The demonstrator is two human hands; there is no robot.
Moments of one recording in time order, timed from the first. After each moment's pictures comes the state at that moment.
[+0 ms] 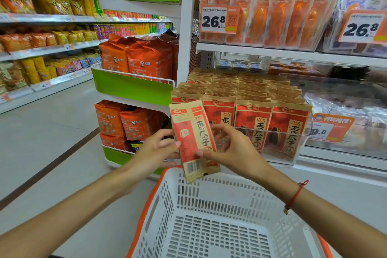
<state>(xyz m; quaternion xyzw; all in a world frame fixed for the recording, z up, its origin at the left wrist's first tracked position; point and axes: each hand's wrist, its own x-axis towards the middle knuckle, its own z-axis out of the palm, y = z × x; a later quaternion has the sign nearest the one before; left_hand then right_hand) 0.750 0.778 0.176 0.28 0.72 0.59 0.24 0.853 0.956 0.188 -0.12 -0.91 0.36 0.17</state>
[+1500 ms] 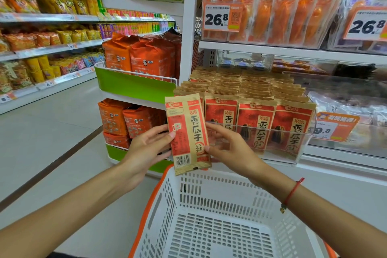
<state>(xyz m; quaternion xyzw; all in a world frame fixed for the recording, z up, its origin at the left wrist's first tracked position) 0.741 0.774 0.170 0.16 0.65 0.71 0.23 0.849 0.951 0.181 -0.09 -0.83 0.53 0.13</state>
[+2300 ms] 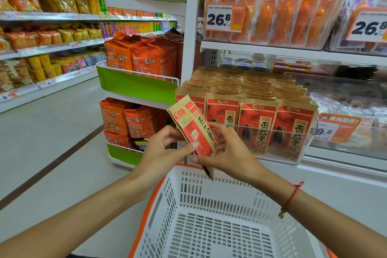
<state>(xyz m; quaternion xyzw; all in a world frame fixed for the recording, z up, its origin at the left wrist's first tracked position) 0.774 0.782 0.177 0.24 0.71 0.65 0.15 0.846 0.947 0.175 -0.10 -0.90 0.40 0.15</state>
